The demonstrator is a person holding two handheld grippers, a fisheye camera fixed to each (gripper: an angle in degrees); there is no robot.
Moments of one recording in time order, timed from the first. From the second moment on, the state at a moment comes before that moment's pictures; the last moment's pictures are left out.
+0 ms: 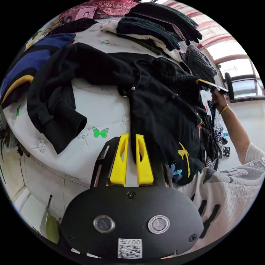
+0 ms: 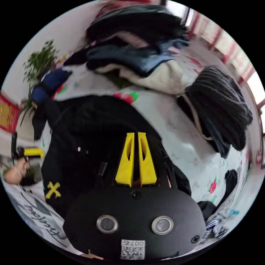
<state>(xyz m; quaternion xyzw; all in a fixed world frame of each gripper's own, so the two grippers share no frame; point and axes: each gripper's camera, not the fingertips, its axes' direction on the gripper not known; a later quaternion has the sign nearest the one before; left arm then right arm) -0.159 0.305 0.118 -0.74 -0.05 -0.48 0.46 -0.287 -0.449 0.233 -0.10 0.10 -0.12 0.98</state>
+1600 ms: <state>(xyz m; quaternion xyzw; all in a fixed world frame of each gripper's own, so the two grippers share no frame) -0.072 0.226 0.068 -0.74 0.07 -0.43 0.51 -0.173 0.021 -0.033 -0.23 0.03 0.07 0.97</state>
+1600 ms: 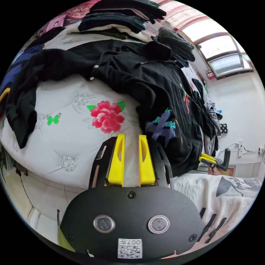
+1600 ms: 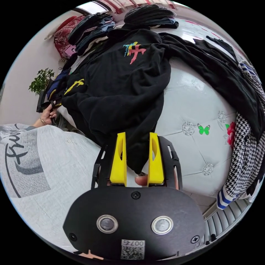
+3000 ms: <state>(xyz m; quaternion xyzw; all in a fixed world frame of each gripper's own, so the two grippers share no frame) -0.036 0.175 0.012 -0.81 -0.01 -0.42 0.42 -0.136 0.045 -0.109 -0.26 0.02 0.01 0.97</state>
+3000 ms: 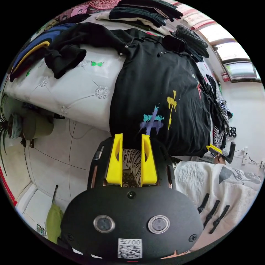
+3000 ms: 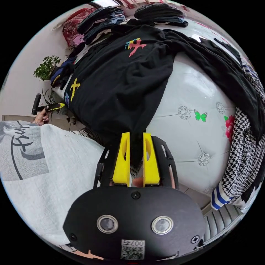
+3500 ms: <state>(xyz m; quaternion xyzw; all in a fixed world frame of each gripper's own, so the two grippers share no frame) -0.084 0.131 -0.006 -0.76 -0.11 -0.48 0.41 0.044 0.030 -0.221 0.09 -0.02 0.36 0.93</state>
